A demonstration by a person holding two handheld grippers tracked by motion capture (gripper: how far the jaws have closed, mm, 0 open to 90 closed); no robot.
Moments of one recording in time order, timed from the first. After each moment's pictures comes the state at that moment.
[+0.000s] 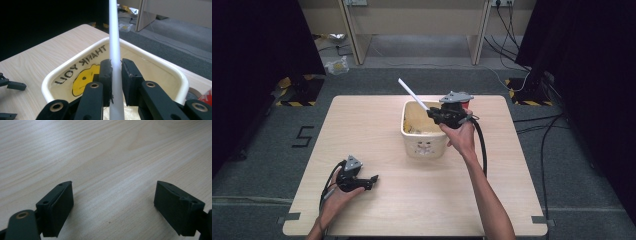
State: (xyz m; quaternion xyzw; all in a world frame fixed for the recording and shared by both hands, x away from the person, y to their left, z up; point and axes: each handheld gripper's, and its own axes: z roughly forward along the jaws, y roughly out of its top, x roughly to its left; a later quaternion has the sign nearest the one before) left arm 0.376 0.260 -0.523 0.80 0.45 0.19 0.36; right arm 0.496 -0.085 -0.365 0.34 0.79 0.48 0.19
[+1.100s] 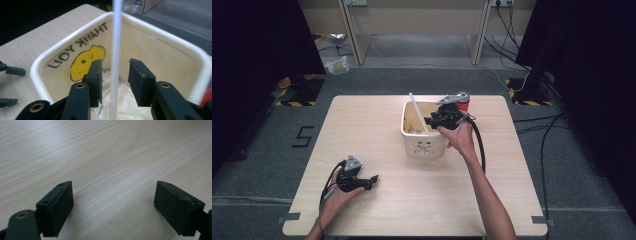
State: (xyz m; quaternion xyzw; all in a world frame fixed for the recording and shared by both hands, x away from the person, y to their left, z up) left arm 0.376 0.260 -0.523 0.80 0.44 0.19 0.36; right arm 0.507 -0.086 -0.380 0.36 0.81 0.44 0.15
